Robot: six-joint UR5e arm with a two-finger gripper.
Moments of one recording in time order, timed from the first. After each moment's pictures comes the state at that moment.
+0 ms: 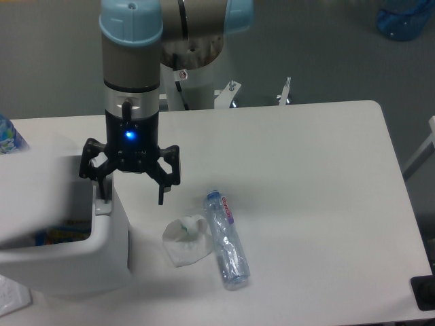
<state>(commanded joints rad) 2.20 -1.75 -1.55 -0.94 1.37 0.17</state>
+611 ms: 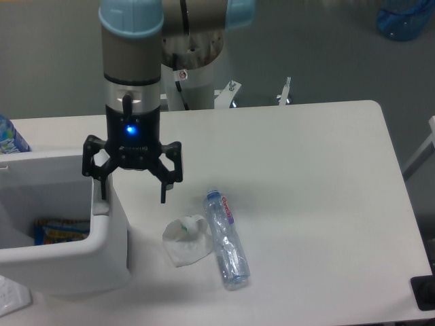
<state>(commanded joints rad) 2.25 -1.74 -1.48 -0.94 1.41 0.19</state>
